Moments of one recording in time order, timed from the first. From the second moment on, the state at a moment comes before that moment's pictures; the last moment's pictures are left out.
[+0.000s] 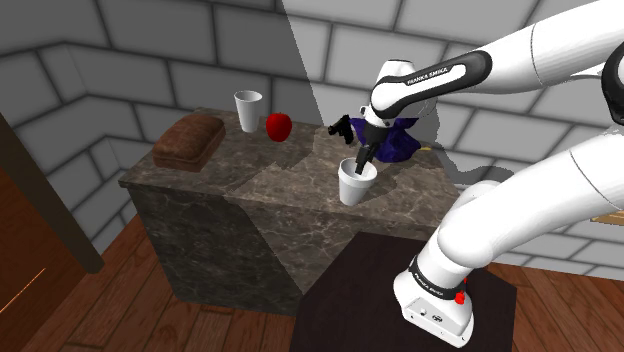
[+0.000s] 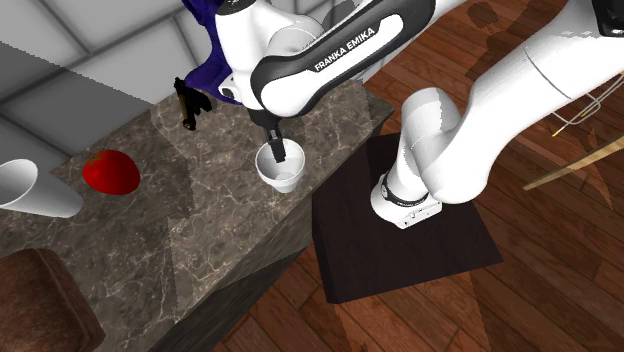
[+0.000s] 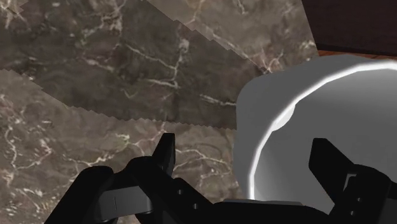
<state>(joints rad) -0.10 -0.45 -0.38 -2.67 -0.06 2.16 -0.51</state>
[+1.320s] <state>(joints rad) -0.11 -0.50 -0.36 -2.62 -0.07 2.07 -0.49</state>
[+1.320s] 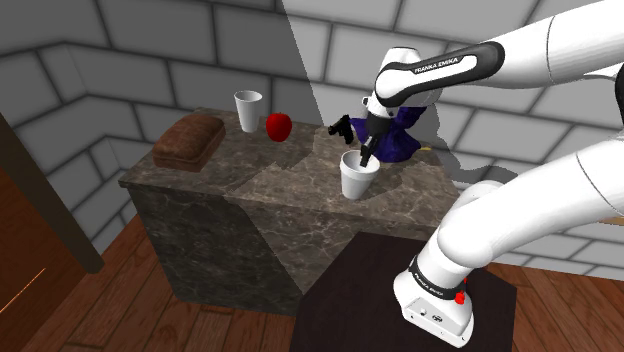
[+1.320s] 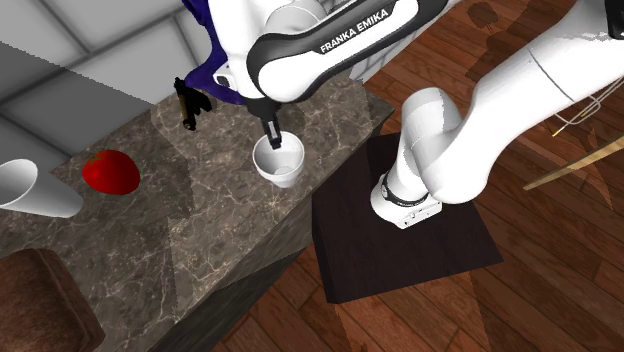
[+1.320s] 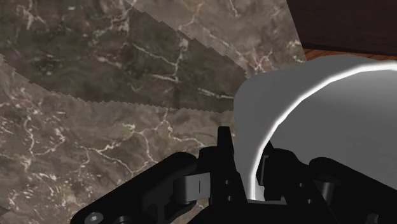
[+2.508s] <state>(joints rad) -0.11 -0.58 -0.32 -2.44 -0.06 1.80 -0.46</state>
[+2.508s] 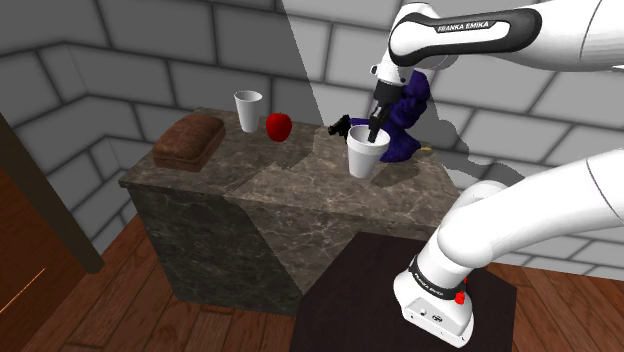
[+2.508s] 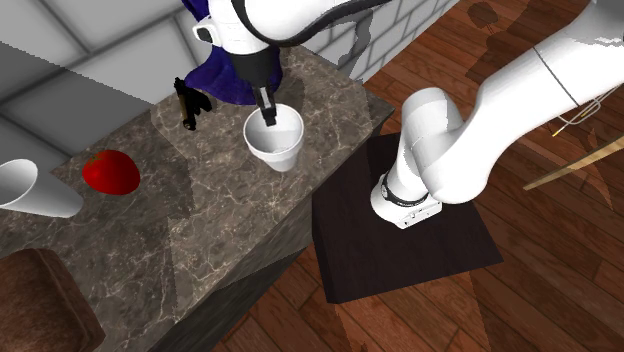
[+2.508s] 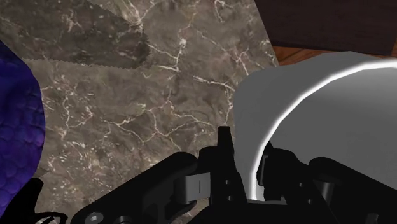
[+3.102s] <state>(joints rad) -0.10 -0.59 -0.30 -2.32 -0.05 1.68 -0.45</state>
